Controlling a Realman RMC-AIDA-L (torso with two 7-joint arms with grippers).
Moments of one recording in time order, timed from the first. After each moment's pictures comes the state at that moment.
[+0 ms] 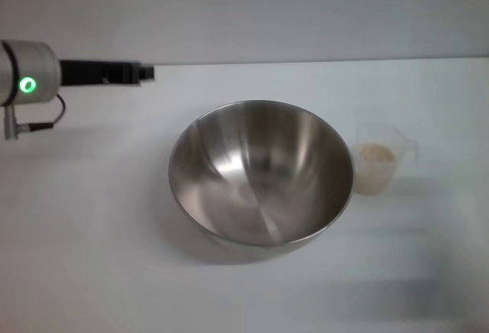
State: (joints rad) left arm -0.57 -2.07 -1.99 -1.19 2.26 -1.02 0.59; right arm 0.40 2.08 0.11 0.21 -1.35 -1.63 0.10
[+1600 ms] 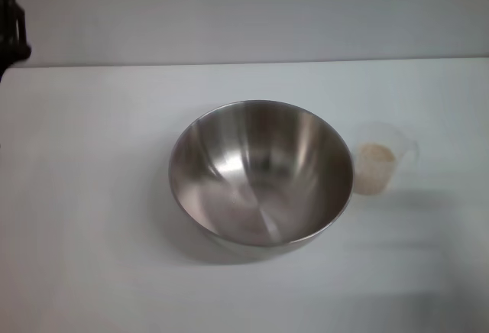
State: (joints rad) left arm -0.26 -2.06 -1.28 -0.67 2.73 1.14 -0.14; right arm 0.34 2.09 0.10 0.22 -1.38 -1.63 0.10
